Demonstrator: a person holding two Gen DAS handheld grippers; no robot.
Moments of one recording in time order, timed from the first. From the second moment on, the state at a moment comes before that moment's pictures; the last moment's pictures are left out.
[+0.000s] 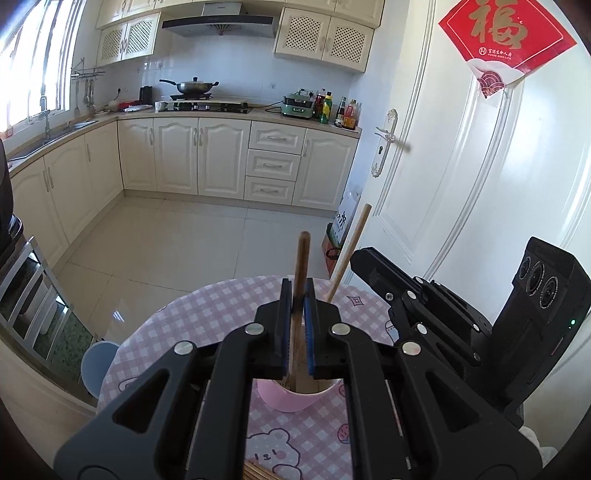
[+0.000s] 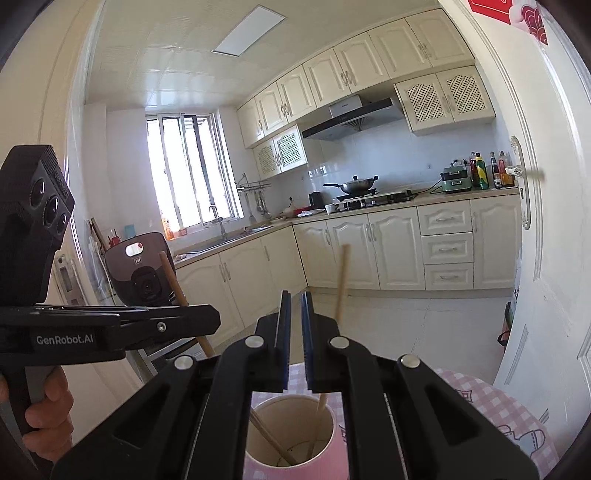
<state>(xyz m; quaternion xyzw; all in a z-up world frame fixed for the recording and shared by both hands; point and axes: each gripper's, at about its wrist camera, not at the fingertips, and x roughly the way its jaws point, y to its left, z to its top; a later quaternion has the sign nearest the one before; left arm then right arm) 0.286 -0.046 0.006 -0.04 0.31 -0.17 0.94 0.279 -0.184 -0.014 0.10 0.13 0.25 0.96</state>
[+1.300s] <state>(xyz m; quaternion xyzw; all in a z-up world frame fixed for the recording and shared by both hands) 0.150 0.023 -0.067 -0.05 0.39 -0.09 0.92 0.151 -0.141 -0.065 0.04 0.30 0.27 0.92</state>
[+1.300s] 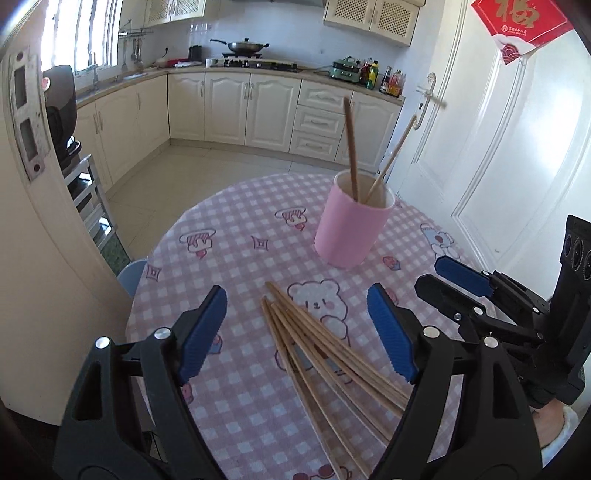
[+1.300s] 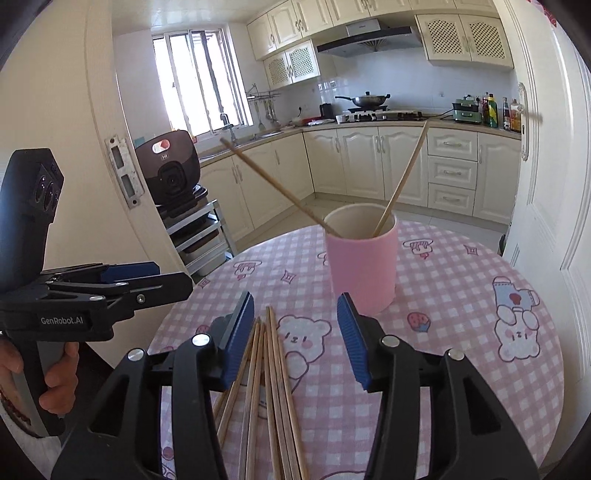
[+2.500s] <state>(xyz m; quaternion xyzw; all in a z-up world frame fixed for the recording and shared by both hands) 0.188 0.018 -0.175 -0.02 0.53 -0.04 0.85 0.171 -0.121 -0.137 0.00 0.44 0.27 0.86</state>
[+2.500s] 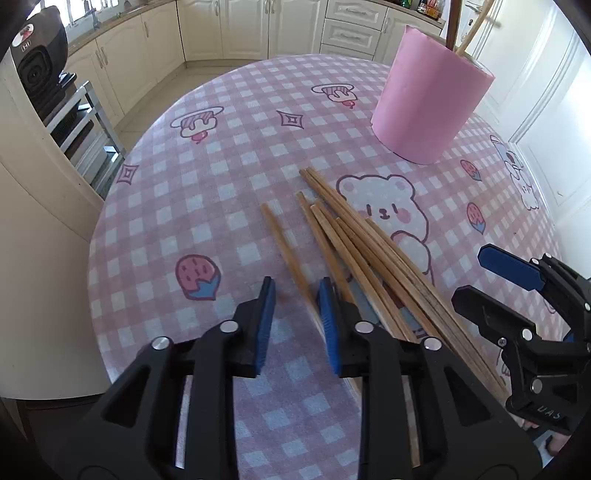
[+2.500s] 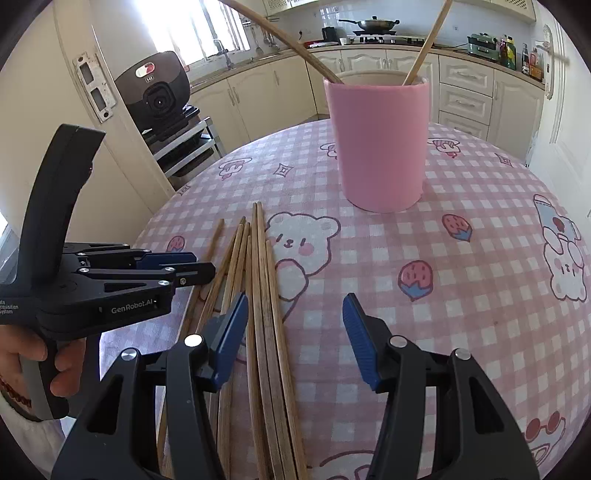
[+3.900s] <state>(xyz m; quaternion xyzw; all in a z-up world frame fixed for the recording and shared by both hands) 0.208 0.025 -0.163 -0.03 0.52 -0.10 0.84 0.220 -0.054 -0.140 -0.15 0.47 0.30 0.82</state>
